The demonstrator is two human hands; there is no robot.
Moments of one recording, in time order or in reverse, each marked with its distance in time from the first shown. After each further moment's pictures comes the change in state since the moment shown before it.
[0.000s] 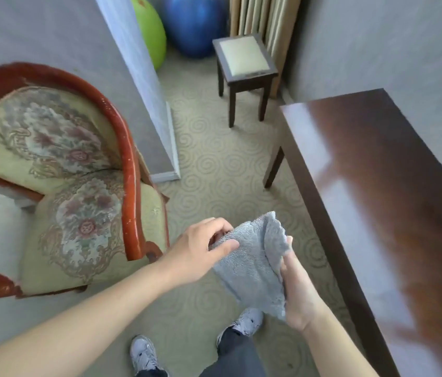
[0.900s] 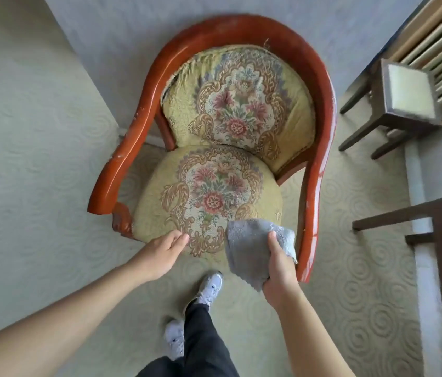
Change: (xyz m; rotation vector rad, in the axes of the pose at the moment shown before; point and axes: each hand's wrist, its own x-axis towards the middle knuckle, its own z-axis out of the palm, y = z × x) left_hand -0.254 -0.404 -0.228 -0.213 0.119 -0.730; right_hand 0.304 0.233 0.299 -0.339 0.653 0.136
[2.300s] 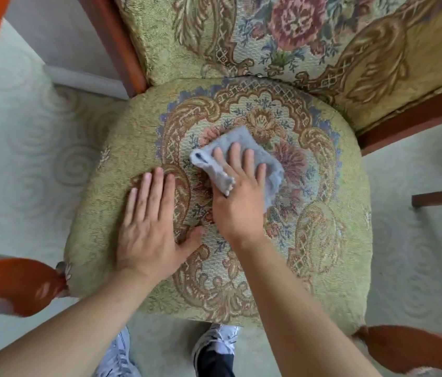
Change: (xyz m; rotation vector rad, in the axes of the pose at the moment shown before) left_hand 0.325 -0.170 0.073 0.627 0.569 0.281; right_hand 0.331 0.081 0.211 -1.241 -0.009 -1.016
